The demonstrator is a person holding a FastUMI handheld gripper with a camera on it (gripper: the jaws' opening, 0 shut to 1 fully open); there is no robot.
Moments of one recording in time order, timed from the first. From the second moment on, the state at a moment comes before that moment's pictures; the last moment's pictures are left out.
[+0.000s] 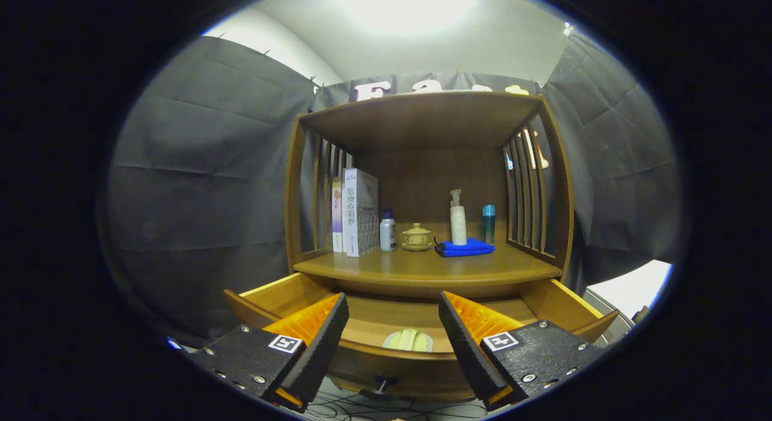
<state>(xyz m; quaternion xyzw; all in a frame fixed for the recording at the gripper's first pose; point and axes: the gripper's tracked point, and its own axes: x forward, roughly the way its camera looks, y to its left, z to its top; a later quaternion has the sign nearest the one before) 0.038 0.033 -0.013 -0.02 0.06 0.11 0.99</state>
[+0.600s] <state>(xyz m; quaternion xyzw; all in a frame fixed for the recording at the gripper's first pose) 0.116 0.030 -0.047 0.01 0.23 0.13 0.96</state>
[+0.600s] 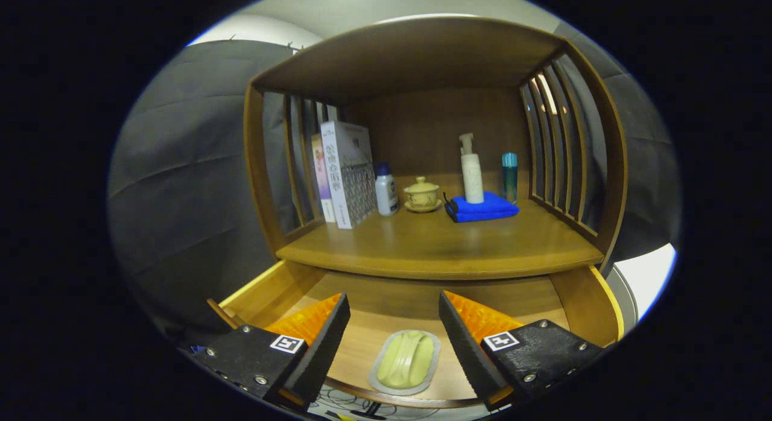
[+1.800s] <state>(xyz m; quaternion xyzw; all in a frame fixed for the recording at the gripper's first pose) 0.115 0.021 -0.149 0.04 0.44 0.11 0.89</state>
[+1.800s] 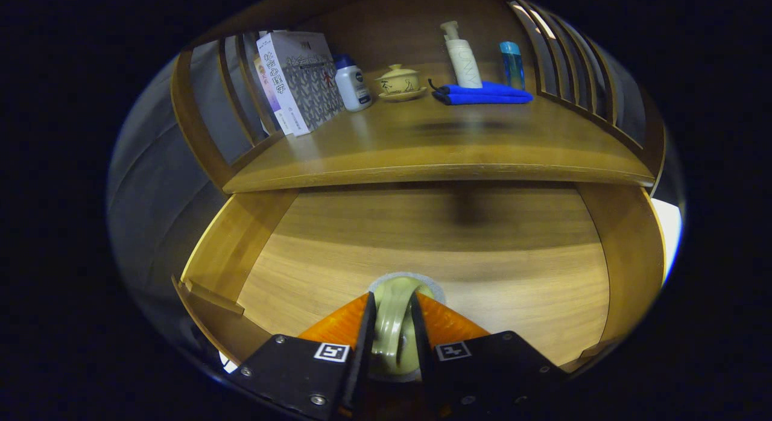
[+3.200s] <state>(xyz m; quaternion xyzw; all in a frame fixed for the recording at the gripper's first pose) 0.148 0.019 -0.038 0.03 0.25 0.11 0.96</state>
